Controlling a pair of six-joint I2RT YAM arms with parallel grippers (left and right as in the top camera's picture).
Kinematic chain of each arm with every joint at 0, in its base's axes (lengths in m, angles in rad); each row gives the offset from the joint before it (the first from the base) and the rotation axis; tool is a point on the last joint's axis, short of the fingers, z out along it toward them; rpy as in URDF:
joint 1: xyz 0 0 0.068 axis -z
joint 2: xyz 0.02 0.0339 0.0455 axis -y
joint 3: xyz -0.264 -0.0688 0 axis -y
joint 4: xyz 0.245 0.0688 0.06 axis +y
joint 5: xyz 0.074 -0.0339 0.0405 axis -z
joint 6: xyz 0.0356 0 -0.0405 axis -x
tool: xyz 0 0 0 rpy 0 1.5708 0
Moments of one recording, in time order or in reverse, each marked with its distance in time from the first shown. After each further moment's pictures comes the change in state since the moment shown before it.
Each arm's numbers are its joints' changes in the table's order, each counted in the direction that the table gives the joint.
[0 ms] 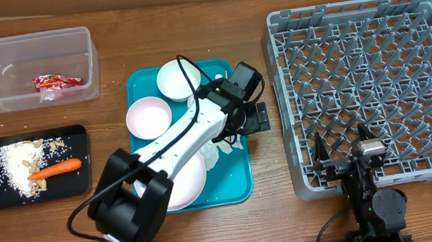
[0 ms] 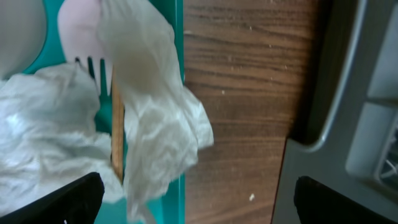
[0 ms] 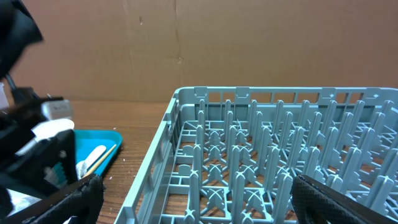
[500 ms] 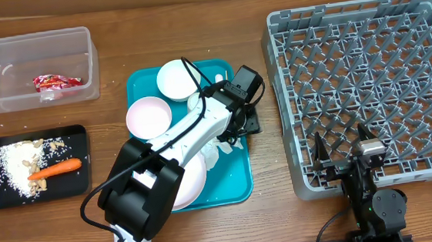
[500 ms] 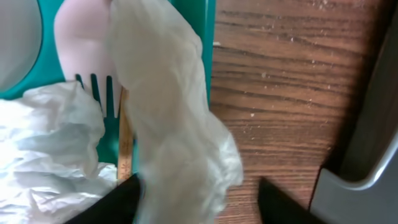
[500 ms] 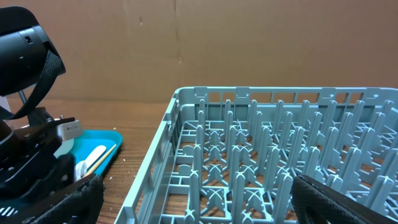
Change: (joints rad) left arm 0.000 -0.076 -0.001 -0.030 -0.035 0.013; right arm 0.000 0.000 0.000 0.000 0.000 0.000
